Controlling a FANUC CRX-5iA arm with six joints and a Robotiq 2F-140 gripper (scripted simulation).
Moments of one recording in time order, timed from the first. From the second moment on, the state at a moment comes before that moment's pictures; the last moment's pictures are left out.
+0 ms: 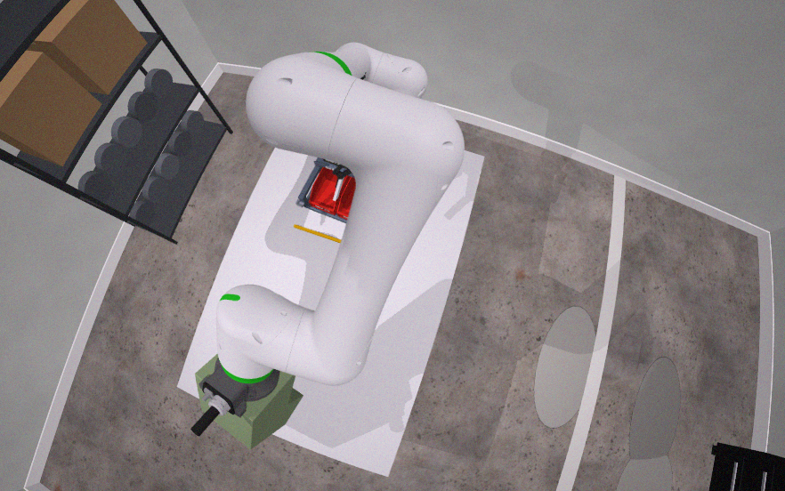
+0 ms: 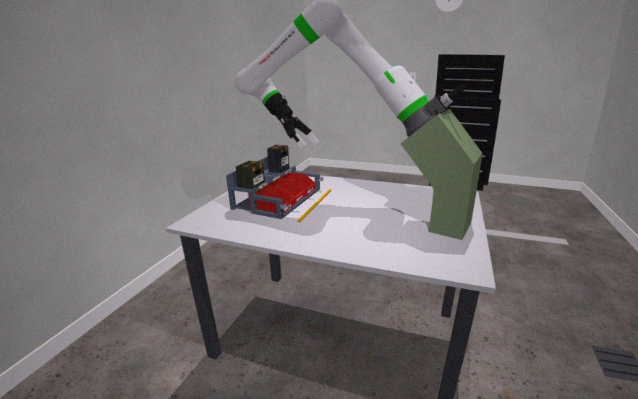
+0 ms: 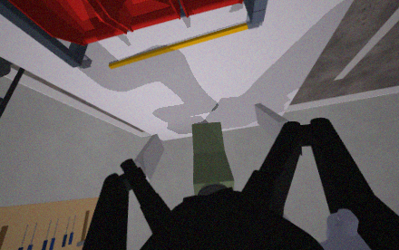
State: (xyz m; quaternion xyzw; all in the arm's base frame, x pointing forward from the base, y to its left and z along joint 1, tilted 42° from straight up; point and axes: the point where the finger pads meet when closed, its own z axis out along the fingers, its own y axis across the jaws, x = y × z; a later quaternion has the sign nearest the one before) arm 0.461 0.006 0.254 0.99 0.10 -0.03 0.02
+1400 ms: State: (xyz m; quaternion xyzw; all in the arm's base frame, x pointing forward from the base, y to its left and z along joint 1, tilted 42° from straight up) arm 0.501 0.034 0.184 0.98 -0.16 0.07 -0.06
